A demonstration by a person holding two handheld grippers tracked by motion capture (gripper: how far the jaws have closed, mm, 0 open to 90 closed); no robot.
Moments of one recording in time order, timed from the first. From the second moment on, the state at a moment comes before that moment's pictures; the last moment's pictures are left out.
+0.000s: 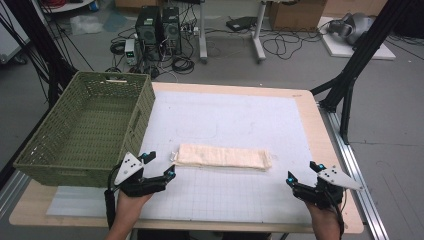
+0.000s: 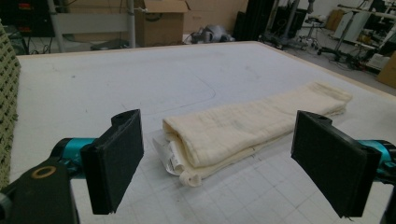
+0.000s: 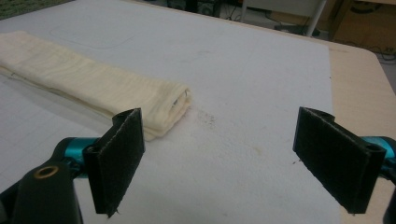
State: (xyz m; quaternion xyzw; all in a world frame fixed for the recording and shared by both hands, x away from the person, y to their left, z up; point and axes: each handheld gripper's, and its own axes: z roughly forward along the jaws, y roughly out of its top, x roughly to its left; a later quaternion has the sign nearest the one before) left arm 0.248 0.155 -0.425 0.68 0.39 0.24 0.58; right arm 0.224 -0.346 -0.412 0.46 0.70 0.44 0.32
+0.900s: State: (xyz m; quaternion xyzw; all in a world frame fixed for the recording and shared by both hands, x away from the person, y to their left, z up) left arm 0.251 0.154 -0.425 0.68 0.40 0.22 0.58; right arm 0.220 -0.346 -0.409 0.45 0.71 0.45 0.32
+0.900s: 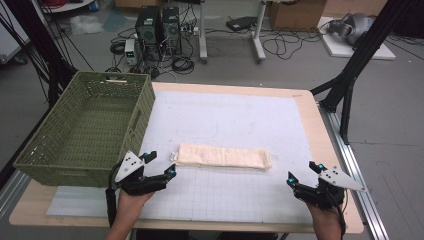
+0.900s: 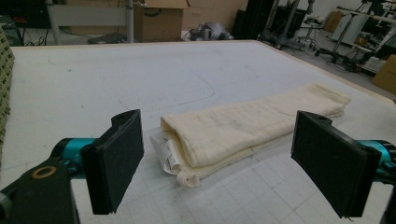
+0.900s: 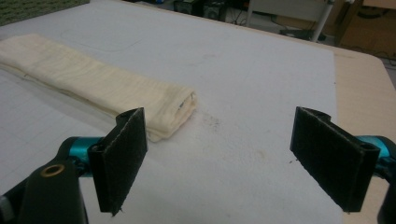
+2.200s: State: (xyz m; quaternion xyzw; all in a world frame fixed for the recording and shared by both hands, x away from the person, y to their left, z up) left arm 0.307 0.117 -0.407 0.74 0.41 0.15 0.51; right arm 0.220 -0.342 -0.409 0.43 0.72 0.45 0.32
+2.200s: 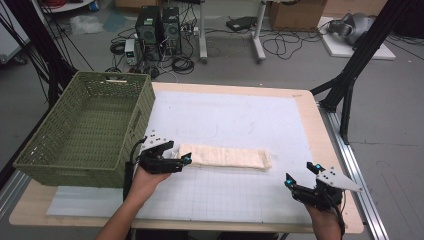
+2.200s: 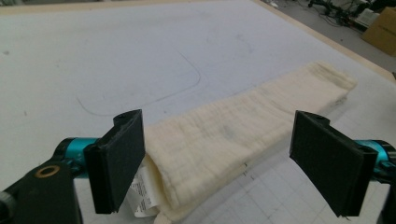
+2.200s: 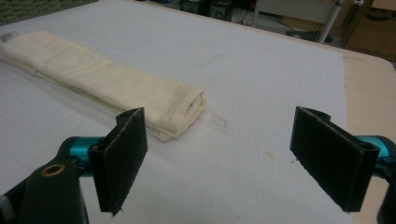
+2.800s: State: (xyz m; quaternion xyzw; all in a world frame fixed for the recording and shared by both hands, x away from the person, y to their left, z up) left arm 0.331 0.114 -0.429 0.76 0.46 0.16 0.44; right arm 0.222 -0.344 -0.411 0.43 0.72 0.45 0.31
